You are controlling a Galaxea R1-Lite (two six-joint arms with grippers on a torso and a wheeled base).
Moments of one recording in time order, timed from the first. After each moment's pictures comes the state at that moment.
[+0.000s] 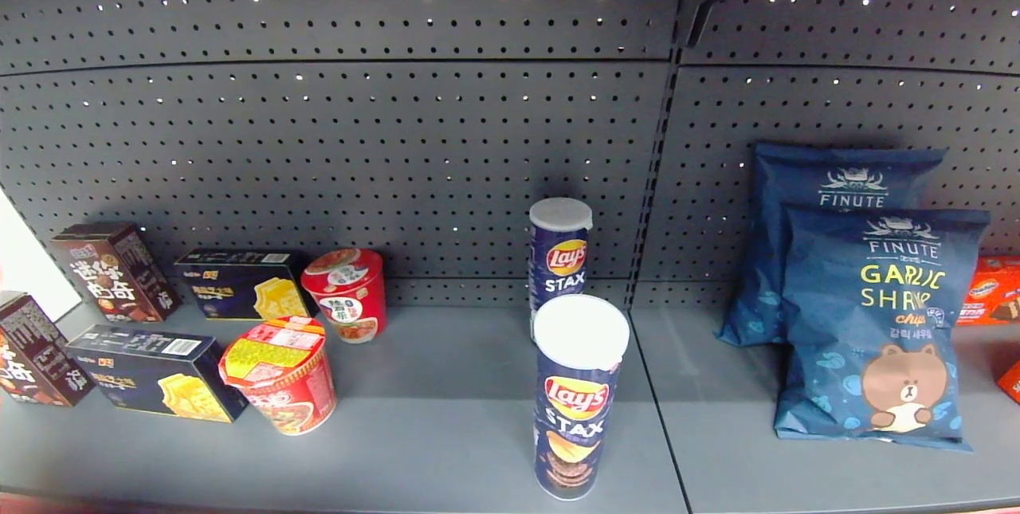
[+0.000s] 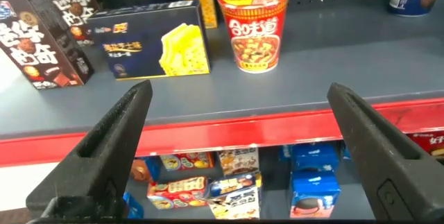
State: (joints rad) left arm 0.00 0.00 -0.03 0.02 -0.02 0.10; right arm 0.00 0.00 -0.03 0.02 -0.10 -0.05
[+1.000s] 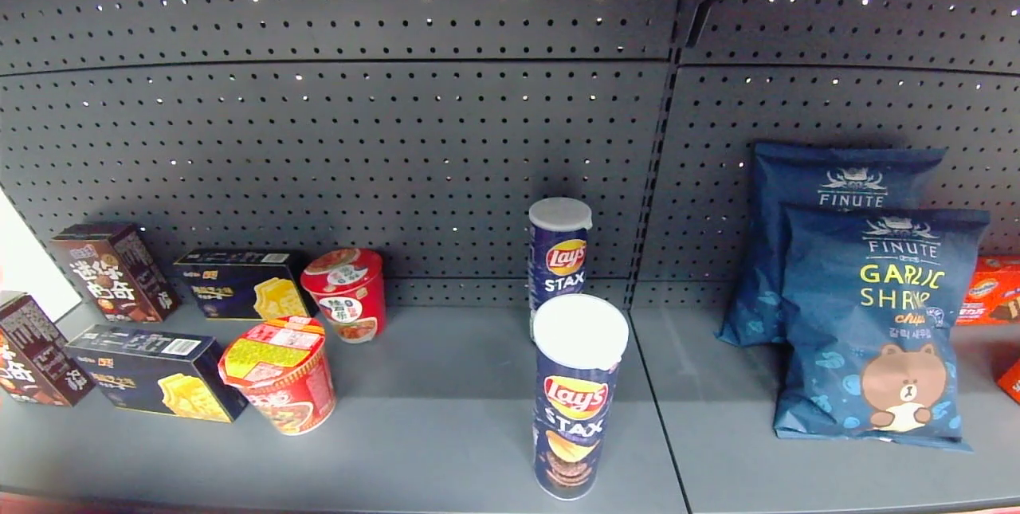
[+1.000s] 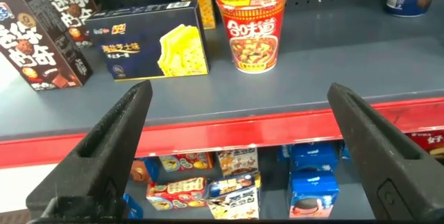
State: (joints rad) left arm 0.00 0.00 -0.03 0.02 -0.03 0.10; right arm 0.00 0.00 -0.04 0.02 -0.10 -0.05
